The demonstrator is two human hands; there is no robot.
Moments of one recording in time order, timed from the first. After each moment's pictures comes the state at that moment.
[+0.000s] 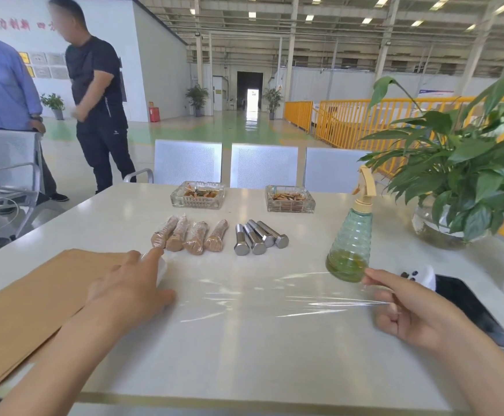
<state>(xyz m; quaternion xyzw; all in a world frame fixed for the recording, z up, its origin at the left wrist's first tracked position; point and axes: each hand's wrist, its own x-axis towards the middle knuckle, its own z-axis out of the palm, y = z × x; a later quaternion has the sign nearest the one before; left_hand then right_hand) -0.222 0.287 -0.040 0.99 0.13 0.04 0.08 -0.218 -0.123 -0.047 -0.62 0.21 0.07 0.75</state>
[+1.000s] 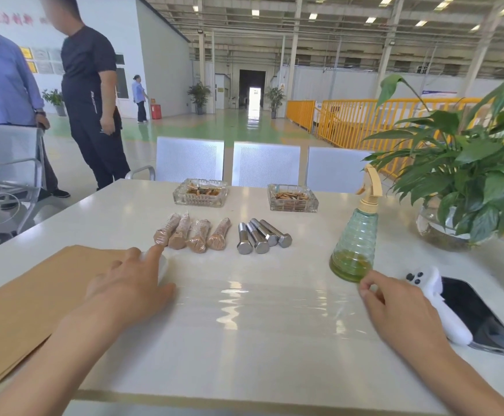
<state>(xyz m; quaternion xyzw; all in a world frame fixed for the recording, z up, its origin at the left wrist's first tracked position) -0.218 0.290 -0.043 0.99 0.13 0.04 0.07 -0.222 -0.115 -0.079 -0.96 0.04 -0.21 0.17</state>
